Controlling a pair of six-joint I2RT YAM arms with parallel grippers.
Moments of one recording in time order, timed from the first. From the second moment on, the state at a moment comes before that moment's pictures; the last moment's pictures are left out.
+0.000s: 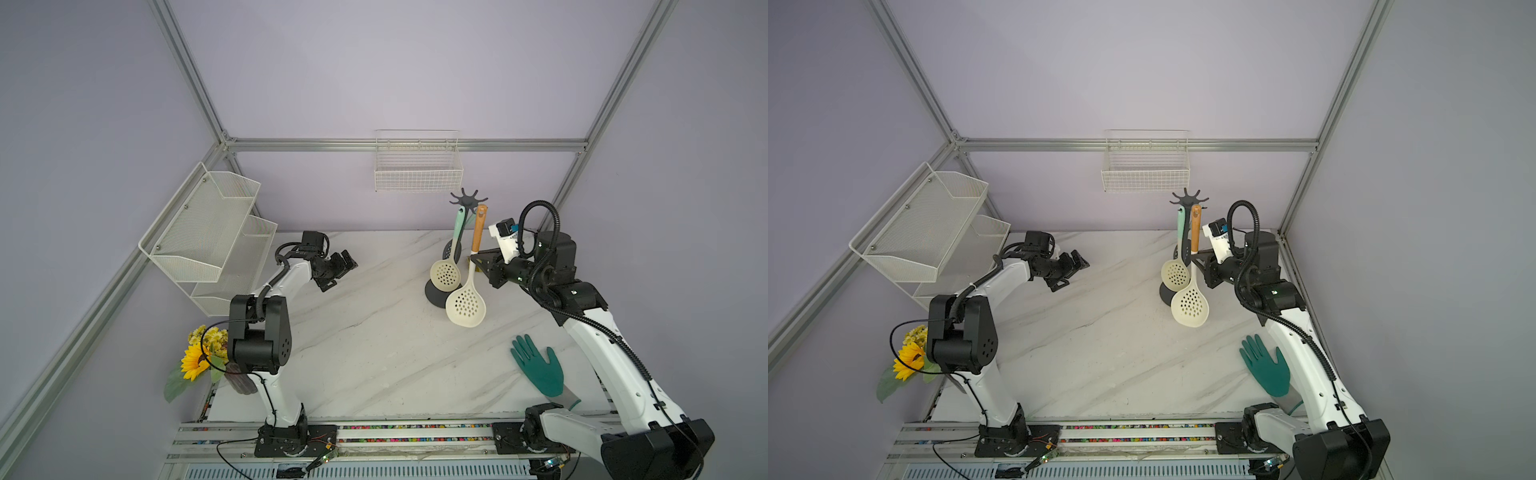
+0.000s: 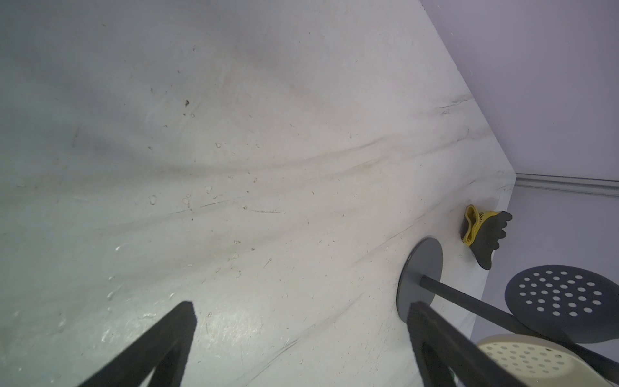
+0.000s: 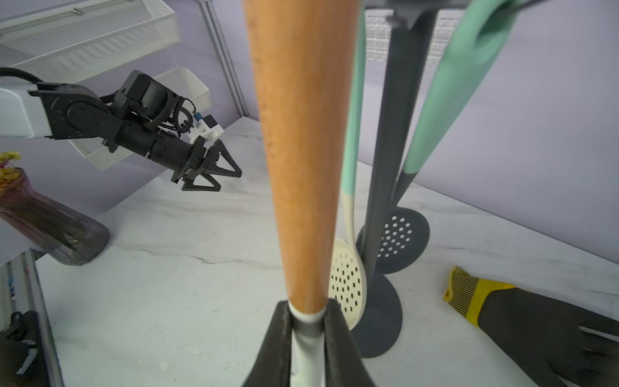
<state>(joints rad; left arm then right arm) -0.05 1.85 1.42 -0.55 0.36 -0.67 0.16 1.17 1.19 -0.41 -0.58 -0.07</state>
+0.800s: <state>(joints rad) -0.05 1.85 1.42 -0.54 0.38 -0.67 0.07 1.27 1.13 -0.29 -0.86 0.01</state>
